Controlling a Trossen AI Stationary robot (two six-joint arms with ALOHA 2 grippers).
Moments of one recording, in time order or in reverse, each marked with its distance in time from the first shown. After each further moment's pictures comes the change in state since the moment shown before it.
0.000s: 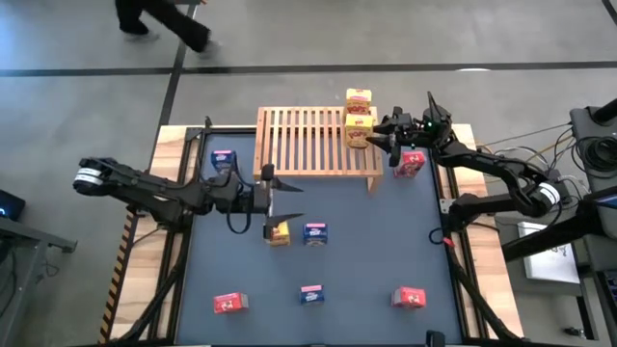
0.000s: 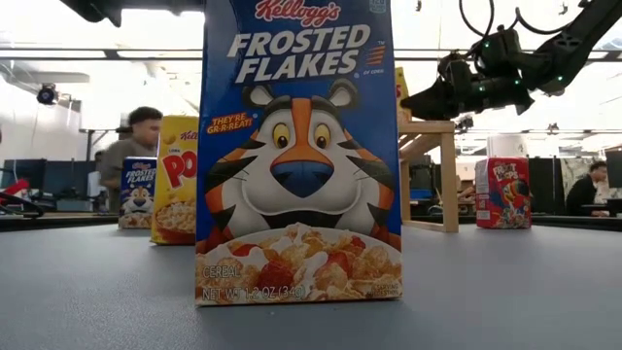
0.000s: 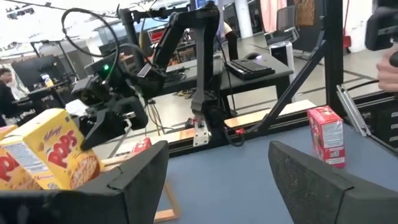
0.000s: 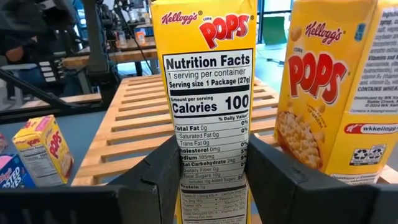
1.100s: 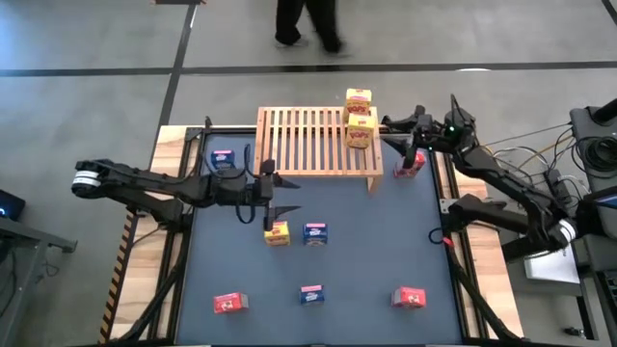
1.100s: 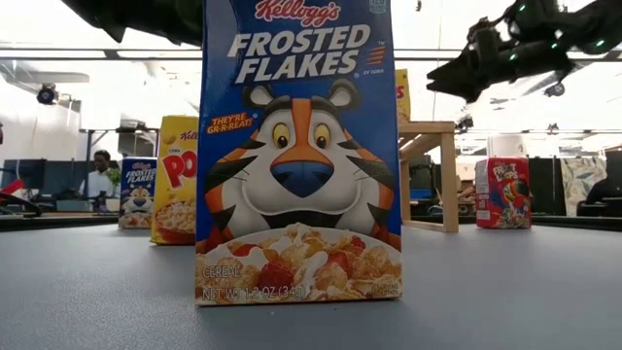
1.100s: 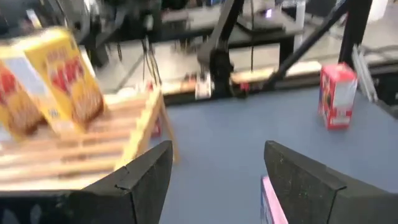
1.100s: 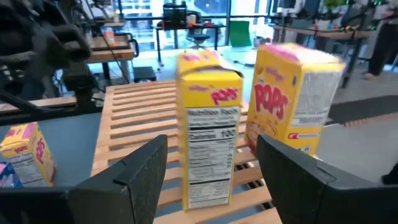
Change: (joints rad) left arm 0.097 -0.019 0.000 -0.231 0.052 -0.101; right arm -0.032 -0.370 -0.001 -0.365 0.113 -0.046
